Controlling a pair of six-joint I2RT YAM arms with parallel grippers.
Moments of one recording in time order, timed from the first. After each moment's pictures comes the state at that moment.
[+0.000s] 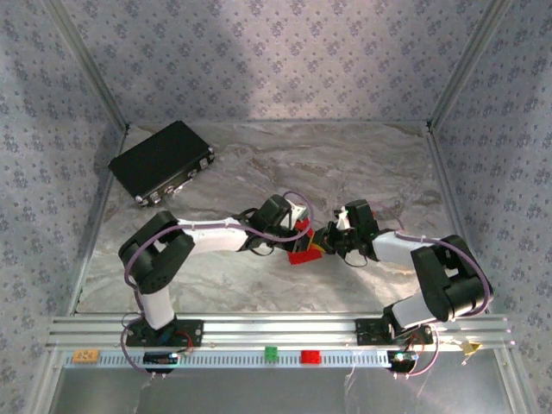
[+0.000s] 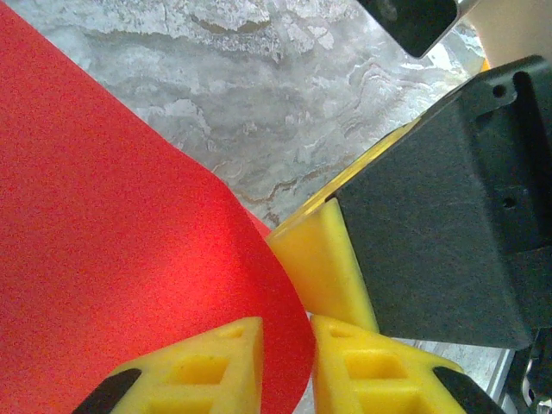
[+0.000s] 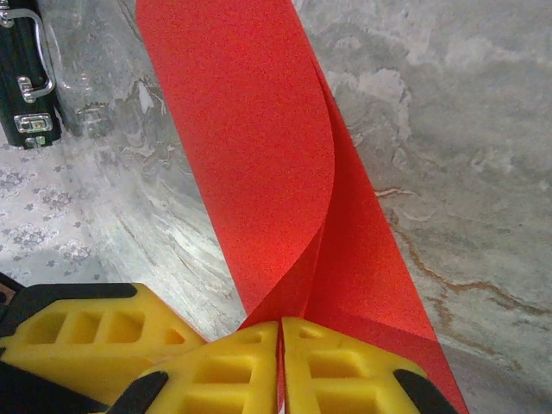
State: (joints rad) left arm -0.90 1.79 0.98 0.02 0.38 -0.53; right arm 0.37 1.45 0.49 0.09 -0.63 0.93
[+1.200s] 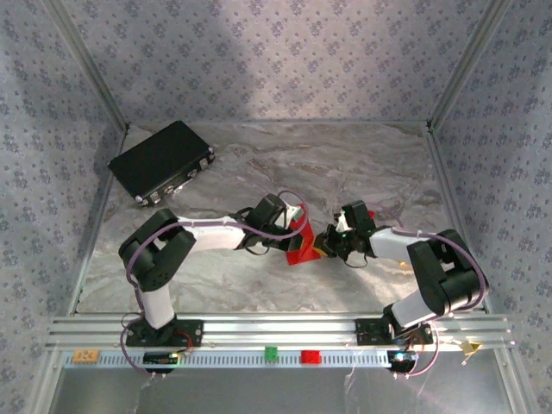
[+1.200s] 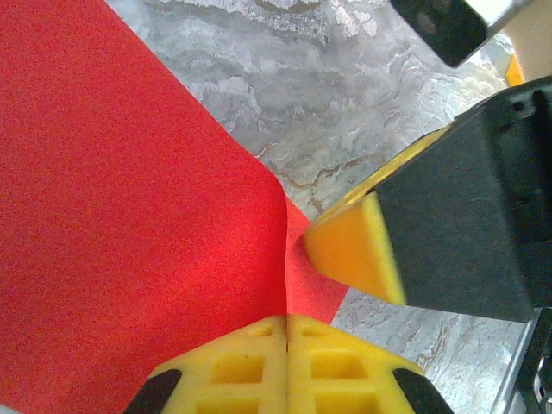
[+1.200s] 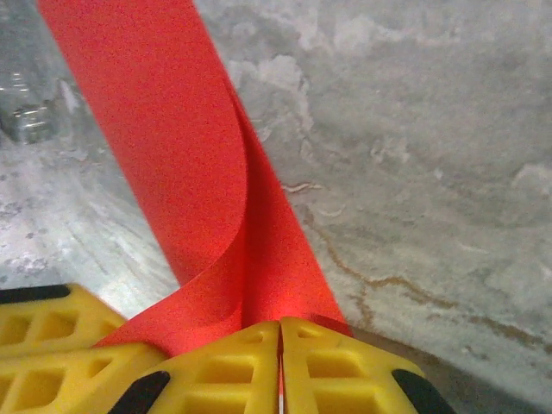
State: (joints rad) left arm -0.86 1.80 0.95 0.02 0.41 -0.53; right arm 0.38 1.50 0.54 -0.04 -0.57 0.89
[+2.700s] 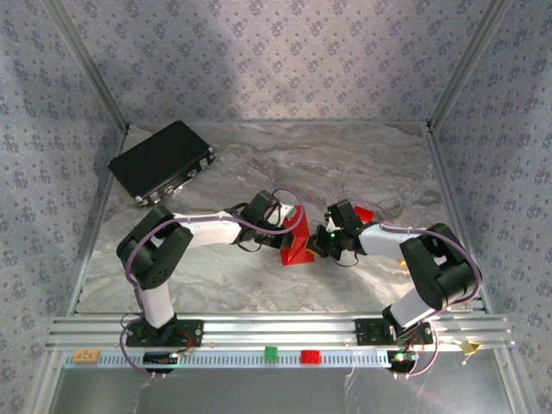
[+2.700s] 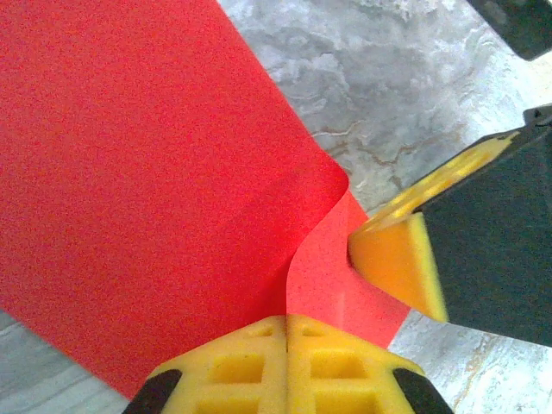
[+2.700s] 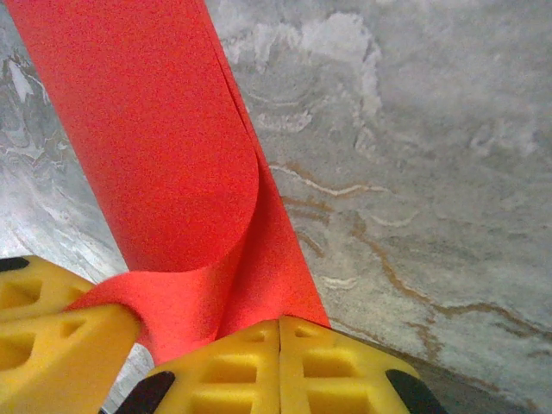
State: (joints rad) left arm -0.80 1.80 0.97 -0.10 0.40 -0.43; right arm 0.49 1.54 0.60 -0.08 -0.46 0.92
